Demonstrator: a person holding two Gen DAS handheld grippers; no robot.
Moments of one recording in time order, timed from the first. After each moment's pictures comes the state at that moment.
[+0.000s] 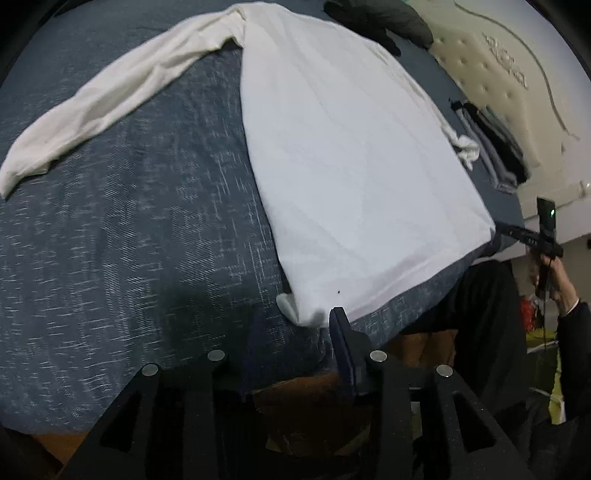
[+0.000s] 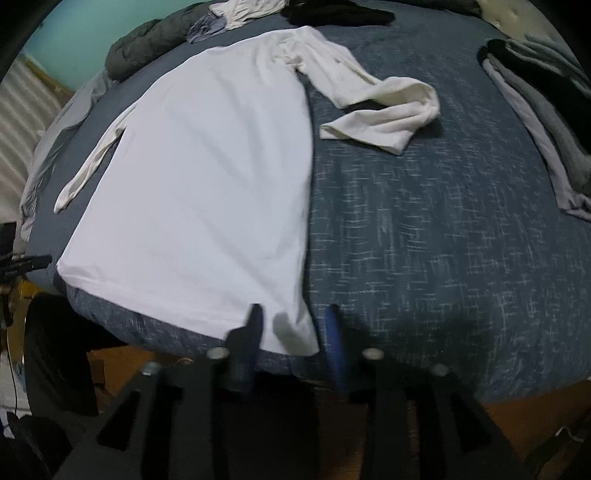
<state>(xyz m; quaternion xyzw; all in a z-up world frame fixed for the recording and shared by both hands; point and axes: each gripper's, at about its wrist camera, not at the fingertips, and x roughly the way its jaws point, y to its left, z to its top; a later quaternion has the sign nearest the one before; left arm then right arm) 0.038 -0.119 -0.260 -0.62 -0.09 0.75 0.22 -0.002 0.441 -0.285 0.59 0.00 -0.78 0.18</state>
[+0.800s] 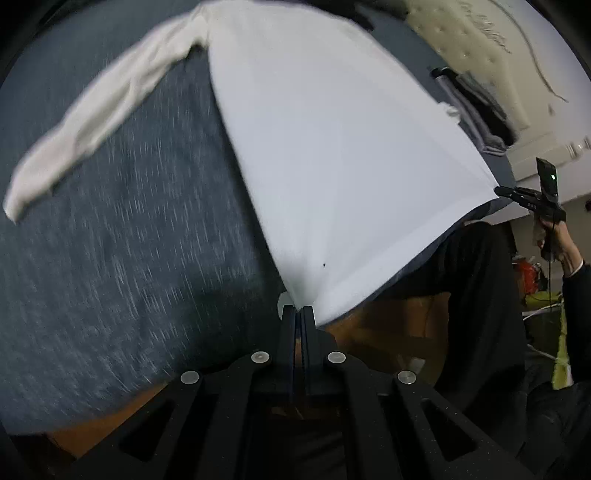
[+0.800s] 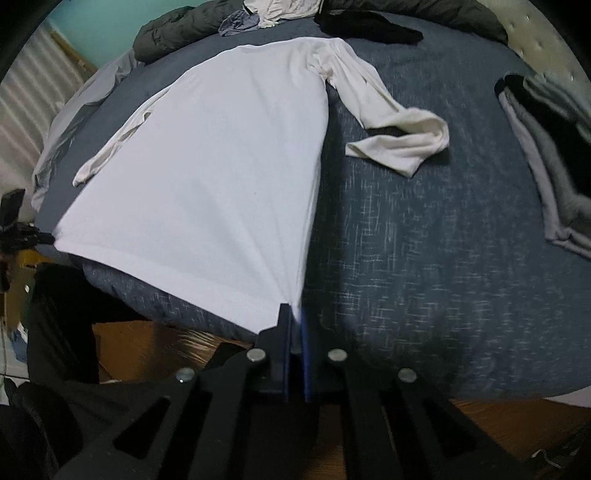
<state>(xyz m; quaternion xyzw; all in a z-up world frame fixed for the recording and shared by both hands) 0.050 -0.117 -0.235 -0.66 -0.04 0.71 0.24 0.017 0.437 -0.240 0.59 0.05 -0.78 0.20</state>
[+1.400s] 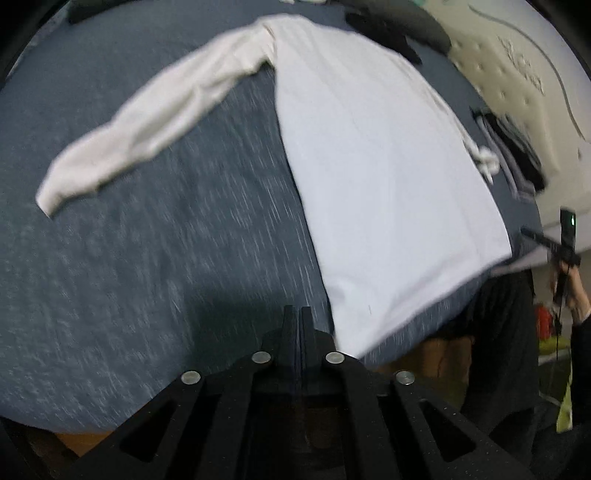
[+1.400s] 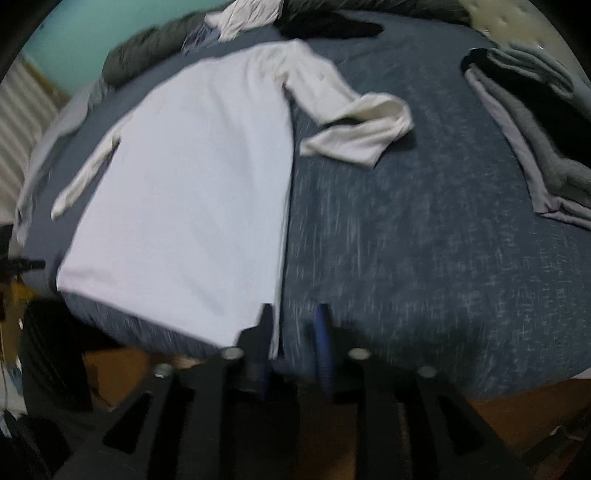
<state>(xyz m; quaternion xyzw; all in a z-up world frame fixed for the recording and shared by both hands) 0.017 -0.163 -0.227 -0.61 -0.07 0.77 0.17 -0.007 0.475 -0.264 0.57 -0.02 -0.81 0.15</state>
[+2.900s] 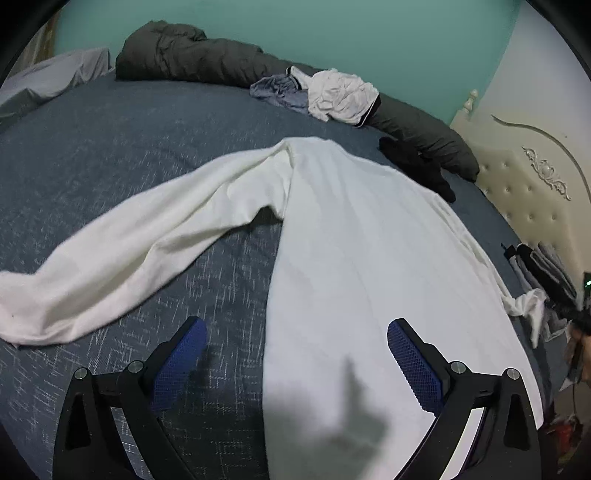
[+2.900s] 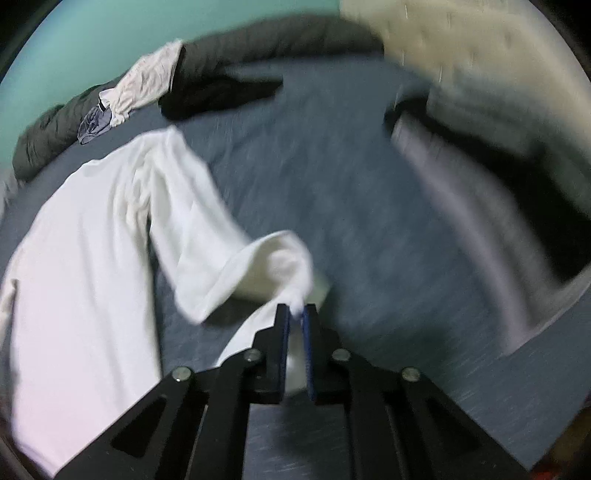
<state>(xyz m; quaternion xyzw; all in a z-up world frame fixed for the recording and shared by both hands) -0.108 -0.107 -0.272 -0.40 -0.15 0.90 0.07 -0.174 0.510 -0.240 0.46 0.00 -0.89 -0.04</state>
